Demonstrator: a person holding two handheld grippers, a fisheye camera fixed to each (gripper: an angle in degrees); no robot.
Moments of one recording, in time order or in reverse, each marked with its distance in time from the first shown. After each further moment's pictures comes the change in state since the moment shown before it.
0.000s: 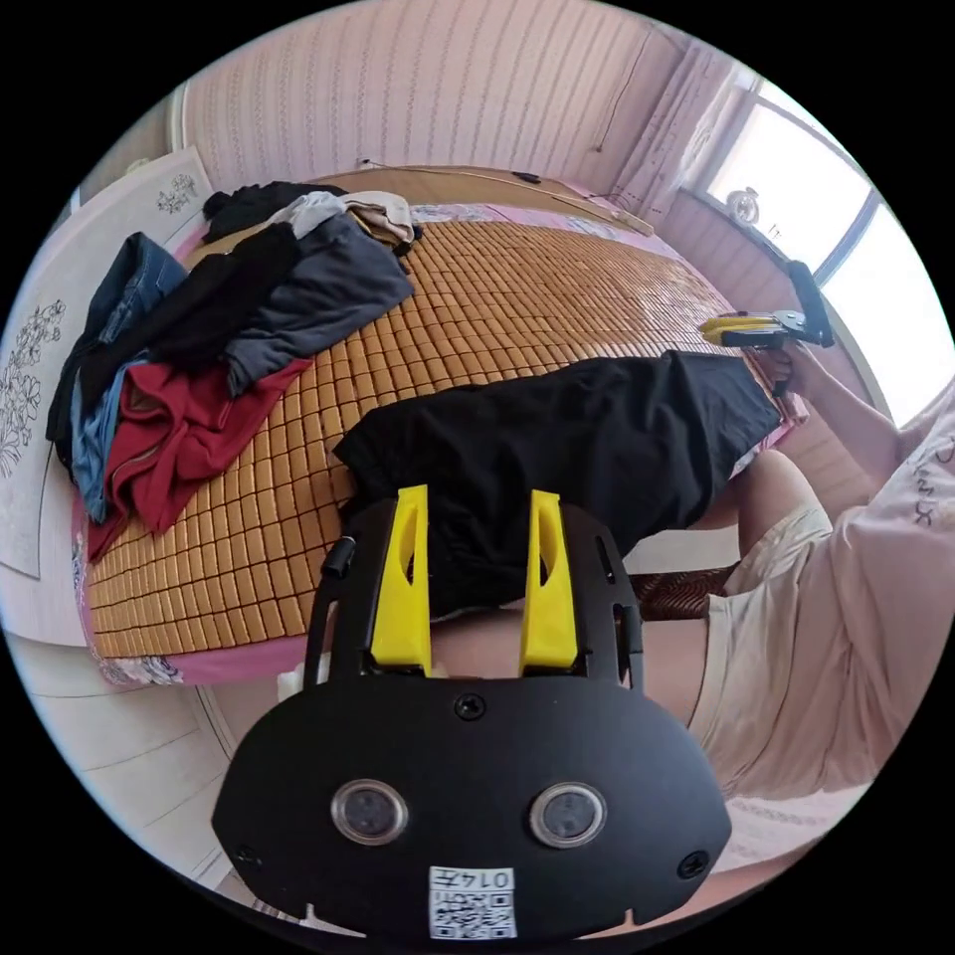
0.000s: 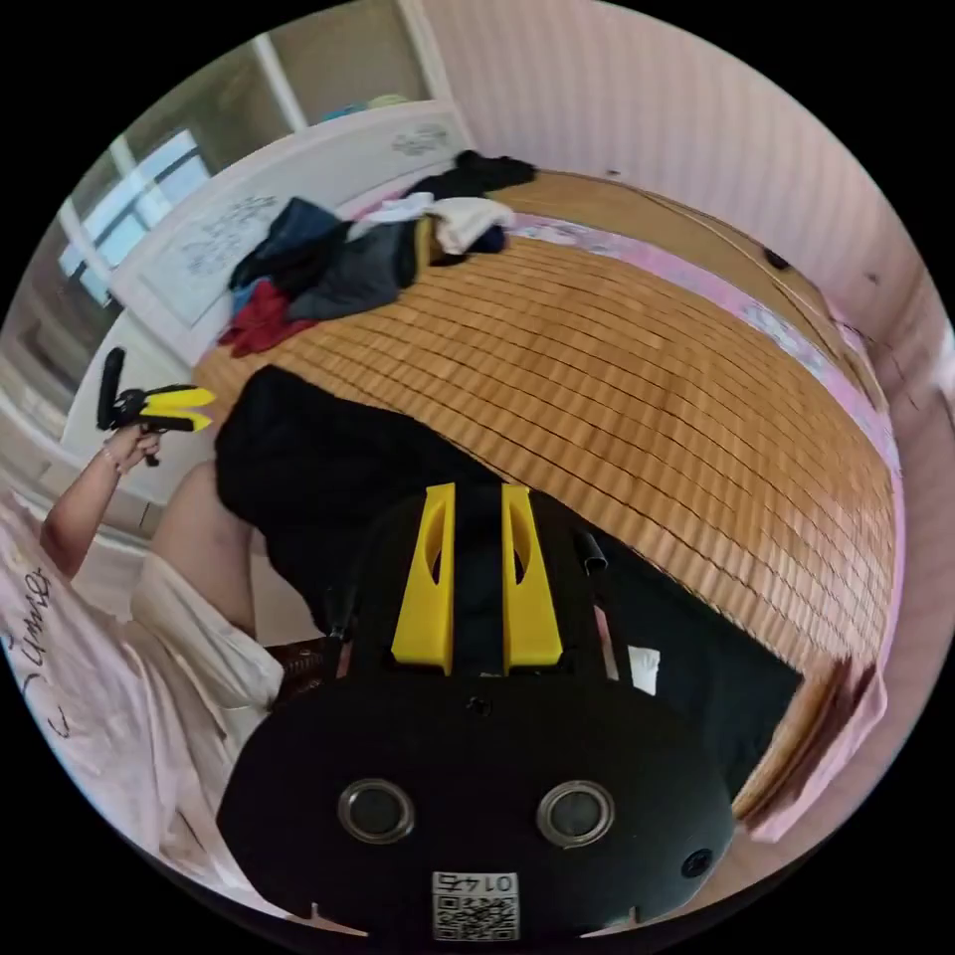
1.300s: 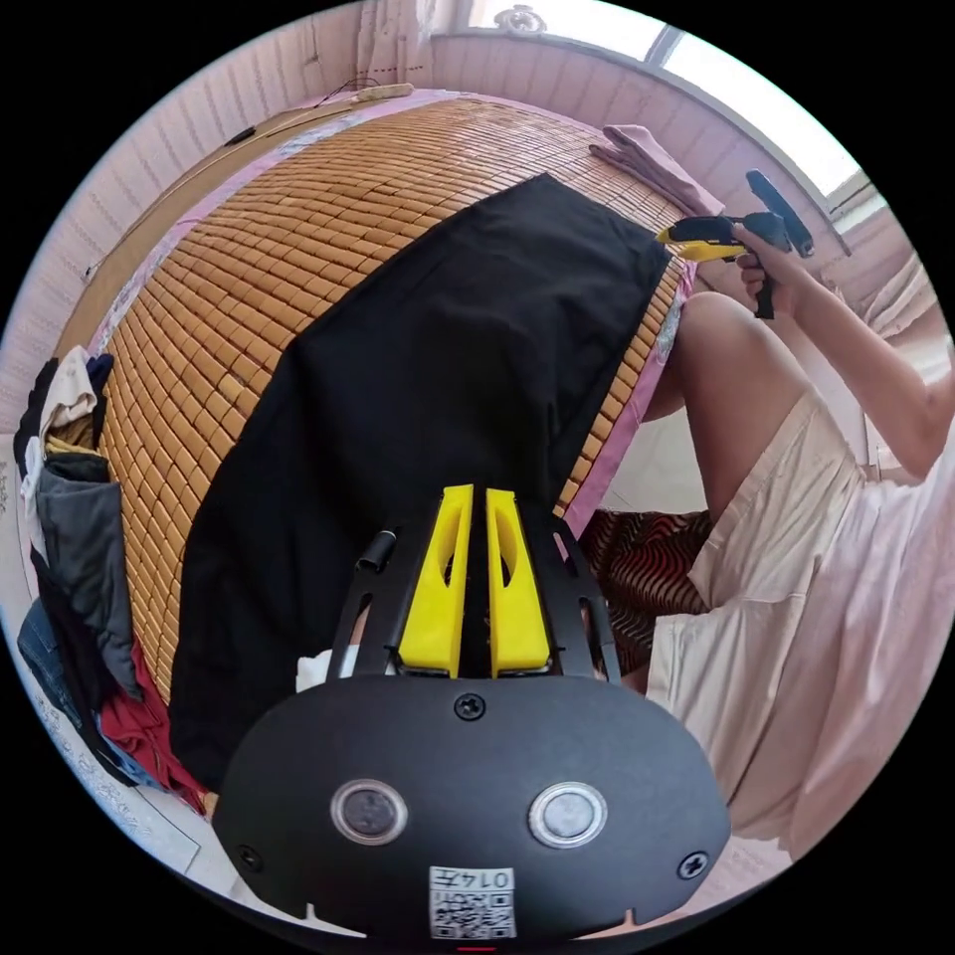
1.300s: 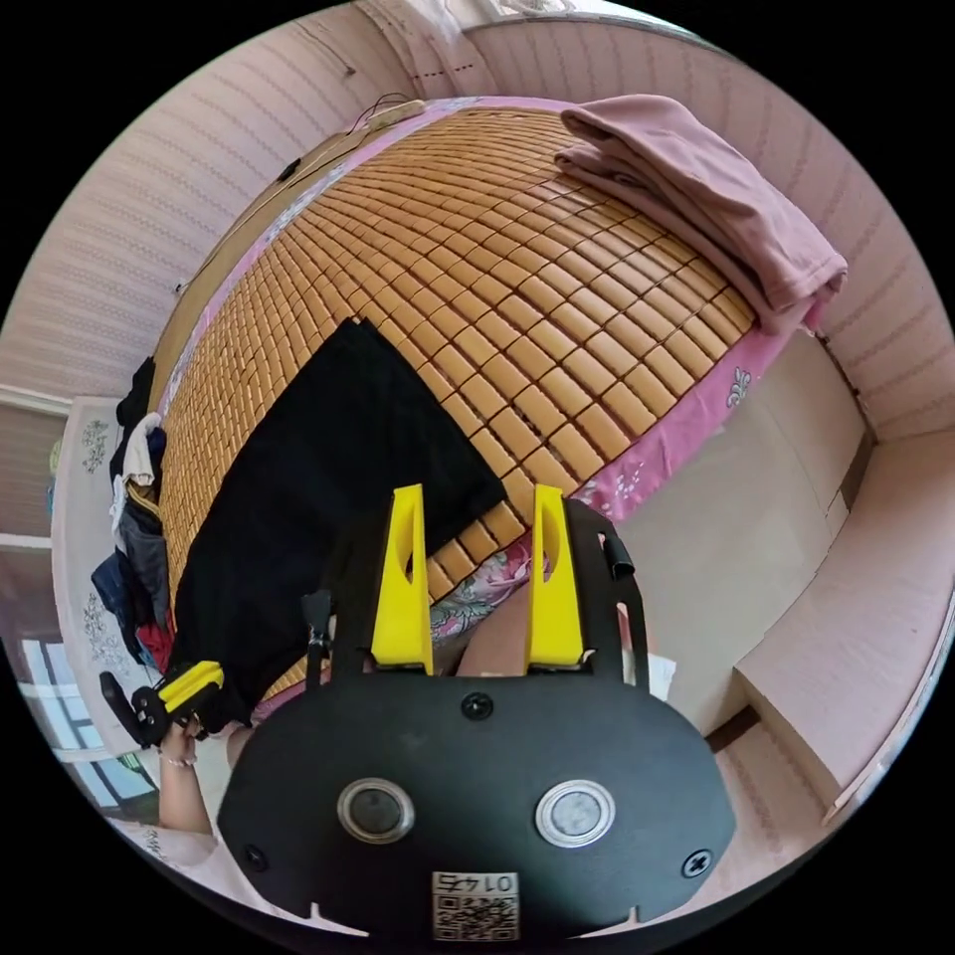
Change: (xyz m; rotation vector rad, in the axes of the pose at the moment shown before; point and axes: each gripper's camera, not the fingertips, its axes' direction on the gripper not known) left arm 0.373 -0.247 0.210 -0.342 0.051 0.542; right arm 0.185 0.494 -0.176 0.081 0.254 1.375
